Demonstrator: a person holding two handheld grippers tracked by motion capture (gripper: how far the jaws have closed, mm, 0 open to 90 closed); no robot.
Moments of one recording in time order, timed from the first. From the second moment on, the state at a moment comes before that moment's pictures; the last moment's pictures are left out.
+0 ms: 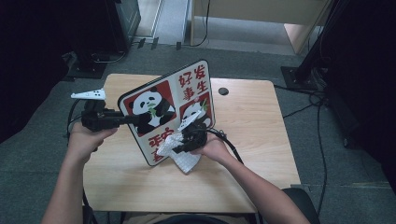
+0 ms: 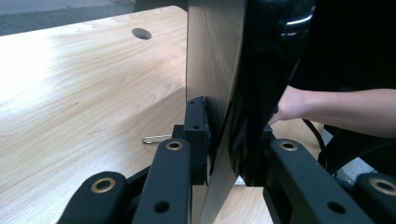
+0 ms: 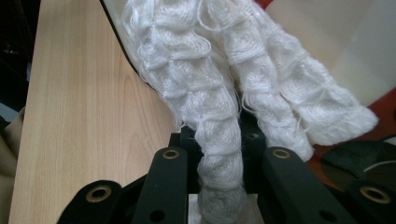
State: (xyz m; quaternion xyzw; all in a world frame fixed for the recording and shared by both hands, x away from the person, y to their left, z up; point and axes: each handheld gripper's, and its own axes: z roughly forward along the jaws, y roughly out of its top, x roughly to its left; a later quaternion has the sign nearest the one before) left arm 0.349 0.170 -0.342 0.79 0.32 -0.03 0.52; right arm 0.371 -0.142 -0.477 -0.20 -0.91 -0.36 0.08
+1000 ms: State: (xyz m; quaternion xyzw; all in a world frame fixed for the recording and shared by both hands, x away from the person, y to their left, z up) left arm 0.348 0.173 -0.342 0.79 0.32 -0.03 0.51; right arm 0.370 -0.139 -0.397 -0.19 -0.90 -0.39 0.06
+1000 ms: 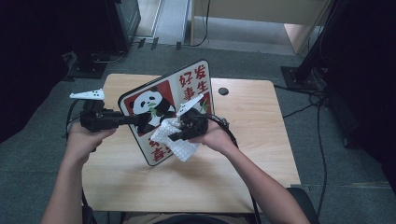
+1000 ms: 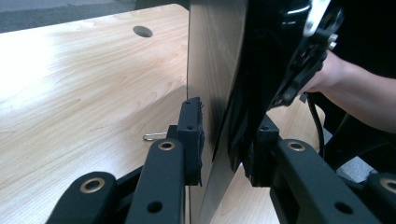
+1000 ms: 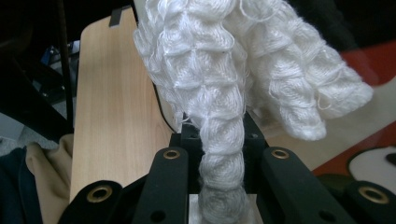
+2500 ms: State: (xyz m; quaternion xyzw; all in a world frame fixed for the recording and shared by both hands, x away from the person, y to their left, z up) left arm 0.337 0.183 -0.342 0.79 0.32 -0.01 0.51; right arm 0.389 -0.089 -0.281 -0.16 -0.87 -0.46 0.02
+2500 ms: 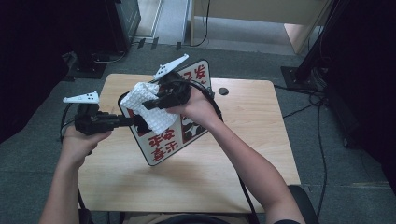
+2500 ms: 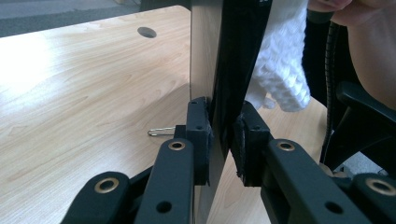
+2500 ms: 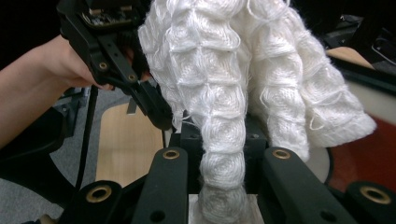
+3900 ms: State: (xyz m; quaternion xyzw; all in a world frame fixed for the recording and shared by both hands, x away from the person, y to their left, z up) left arm 0.338 0.183 -0.342 0.80 0.32 -0.02 0.51; right arm 0.385 -0.090 -0.312 -0.16 -0.88 -0.45 0.02
